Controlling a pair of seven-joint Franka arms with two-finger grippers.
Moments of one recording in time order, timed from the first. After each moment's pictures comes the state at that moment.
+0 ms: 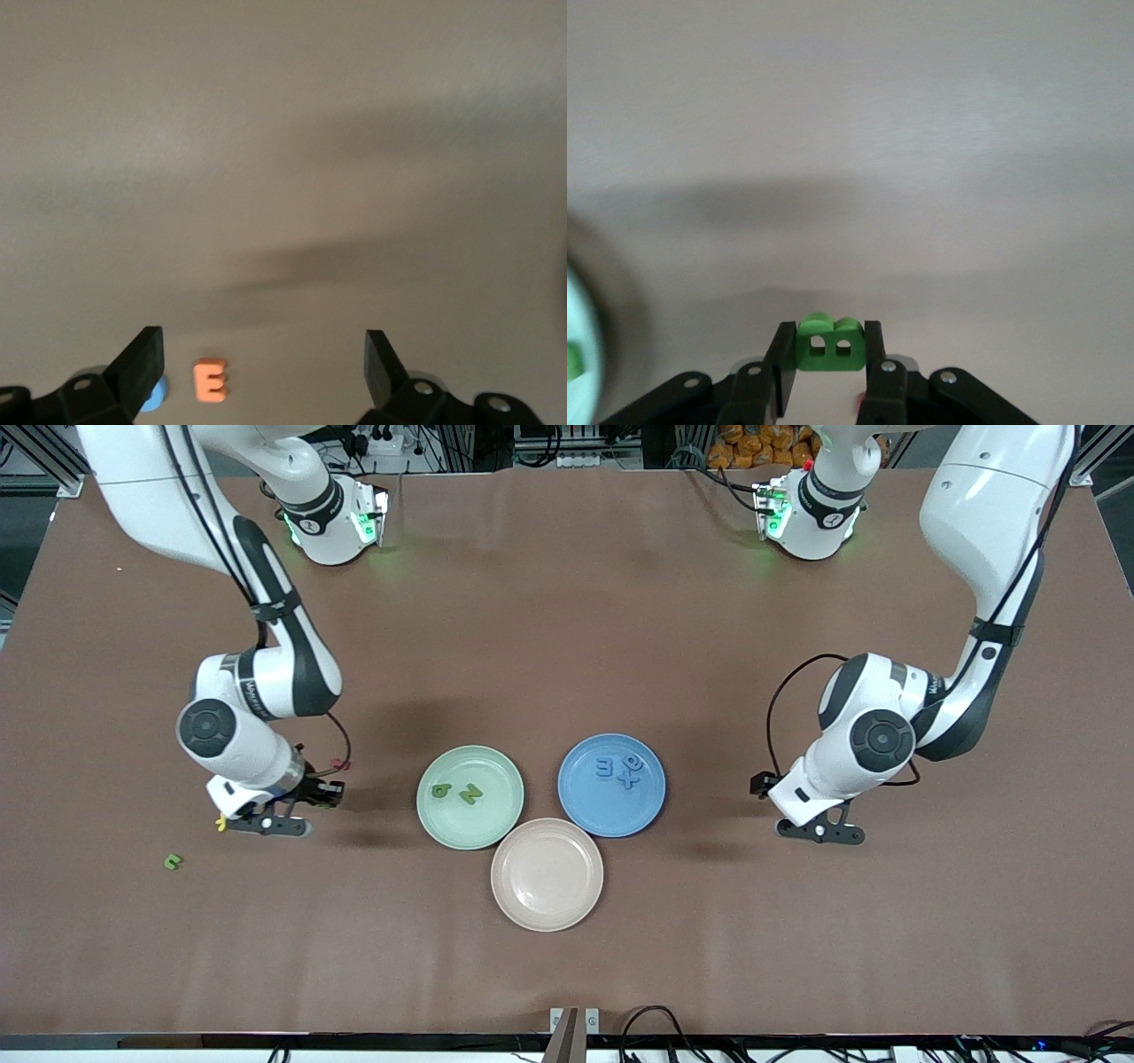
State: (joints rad) left arm 0.06 0.55 -0.37 -1.78 0.26 2.22 -0.27; right arm 0.27 0.47 -0.11 -1.92 0.01 2.39 0.23
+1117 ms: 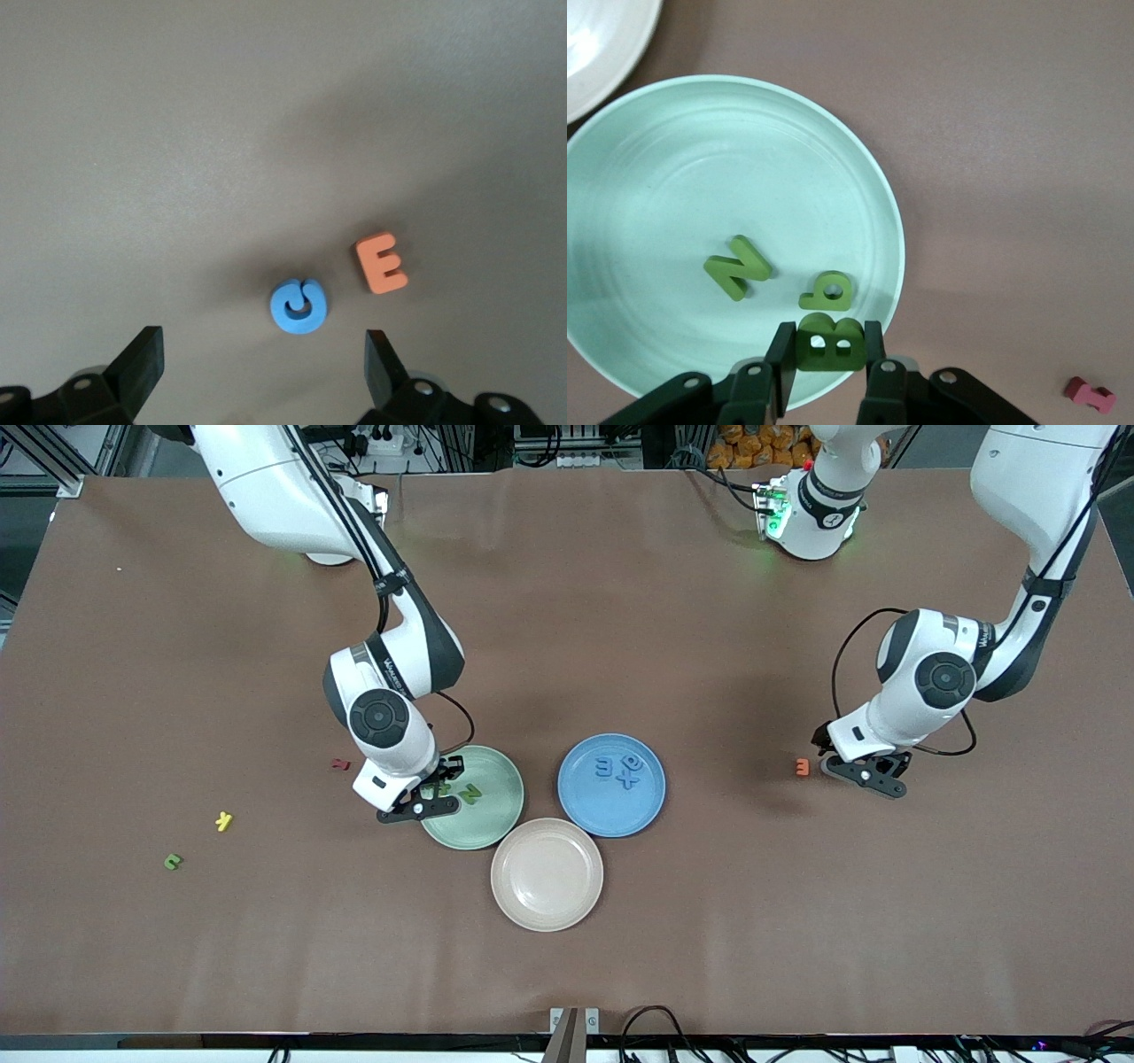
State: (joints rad) left arm 0.30 0.37 -0.38 -2.20 0.36 2.52 0.13; right arm 0.55 0.59 -0.10 -1.70 0.01 2.21 0.27
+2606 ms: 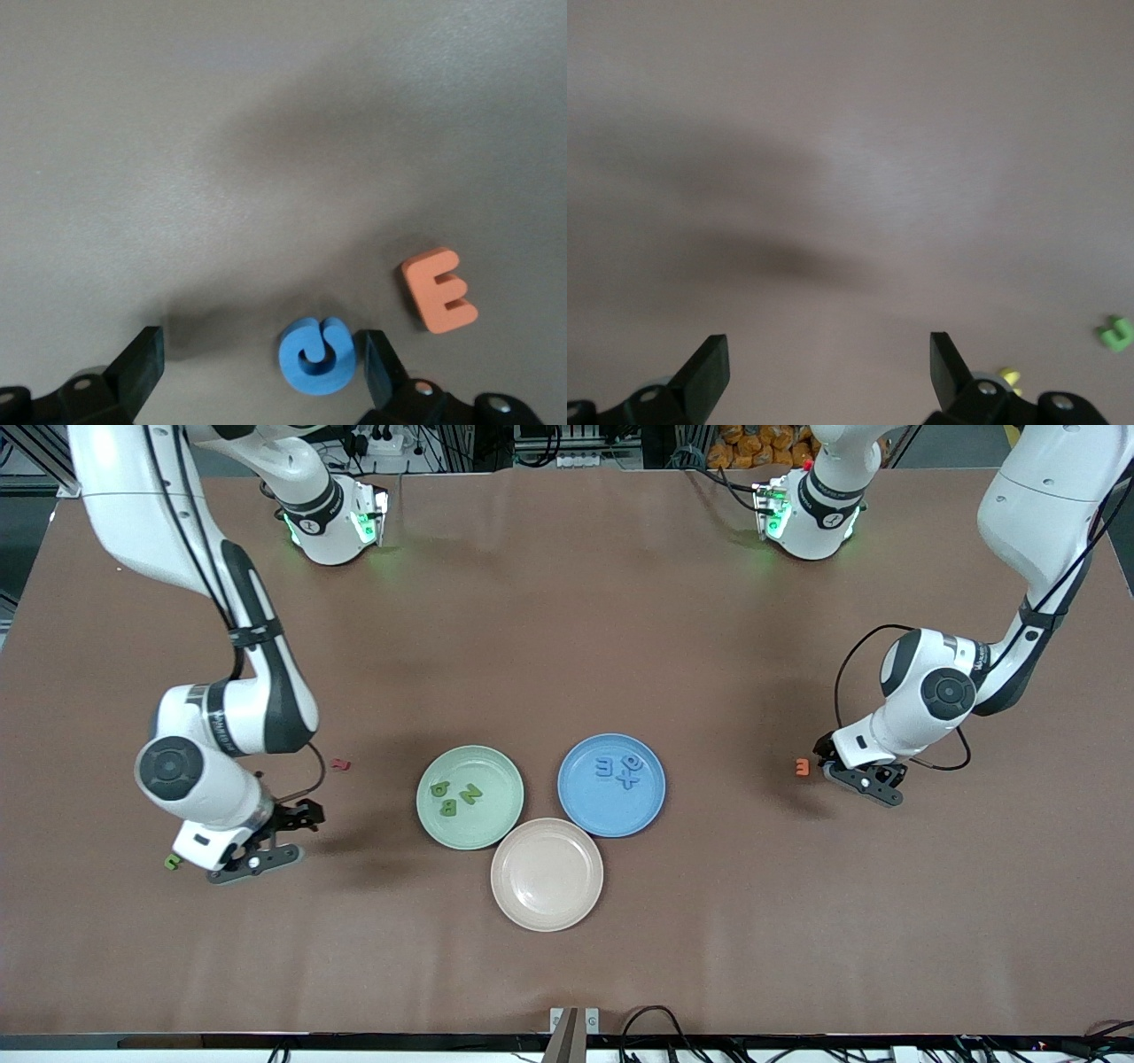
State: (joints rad) left arm 0.36 0.50 -0.37 -2.20 0.45 2.67 0.16; right arm 0.23 0.58 -0.16 -1.66 -0.05 2.27 -0.21
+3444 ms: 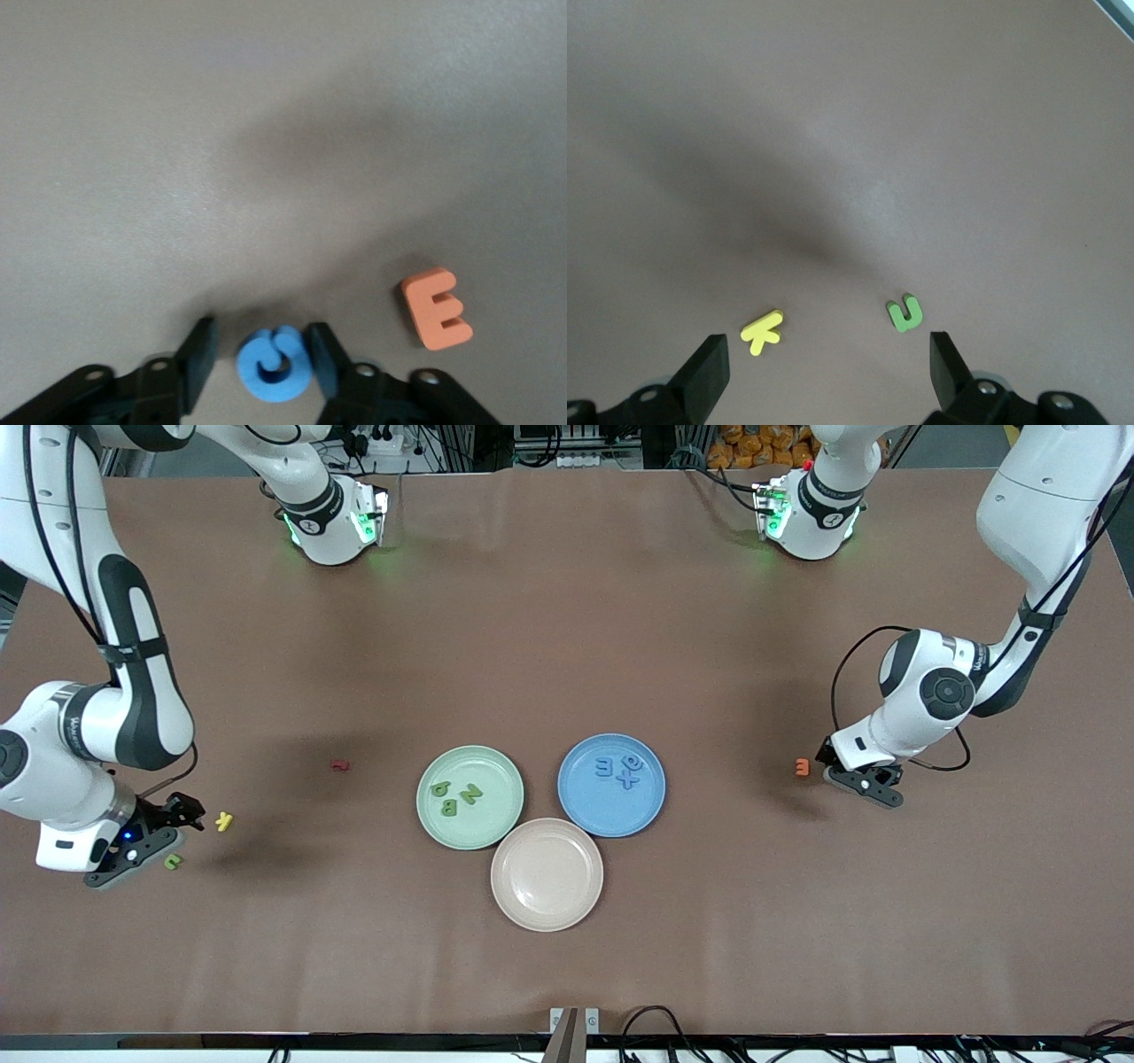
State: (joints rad) left arm 0.36 0.50 -0.38 -2.19 0.45 2.67 0.13; right arm -0.11 0.58 -0.09 -1.66 -0.05 2.36 -0.82
